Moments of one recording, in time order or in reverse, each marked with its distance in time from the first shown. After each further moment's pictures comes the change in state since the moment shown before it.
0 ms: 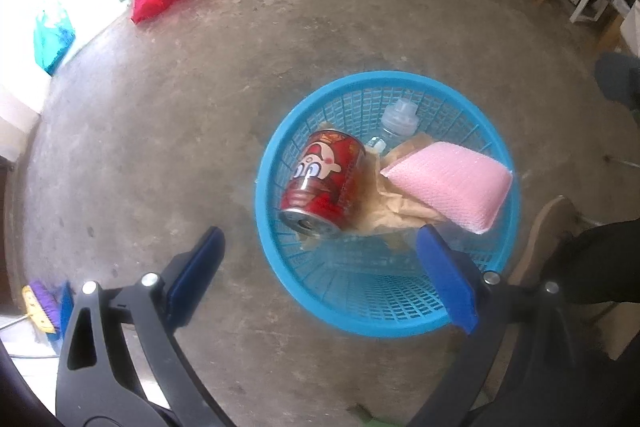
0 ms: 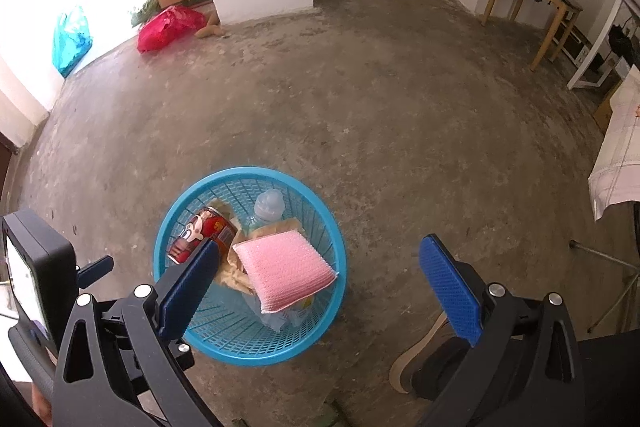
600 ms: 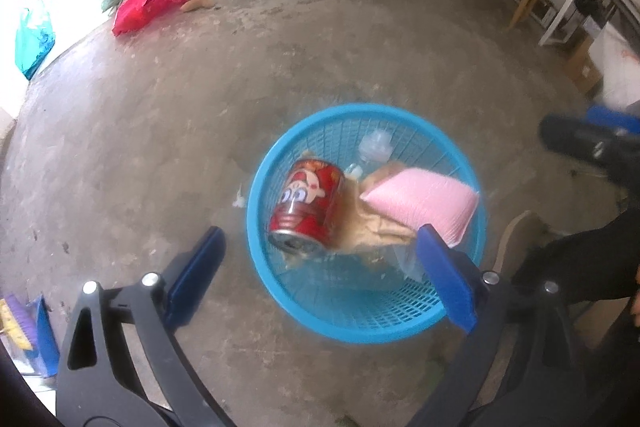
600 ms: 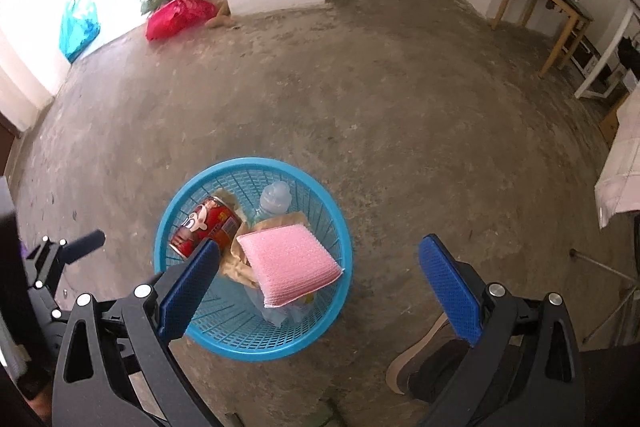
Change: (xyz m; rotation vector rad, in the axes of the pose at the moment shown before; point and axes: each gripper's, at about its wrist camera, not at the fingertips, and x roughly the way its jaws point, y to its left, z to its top) left arm -0.013 0.019 0.001 -0.014 -0.075 -0.142; right arm -0.001 0.008 -0.001 -0.045 0.014 0.005
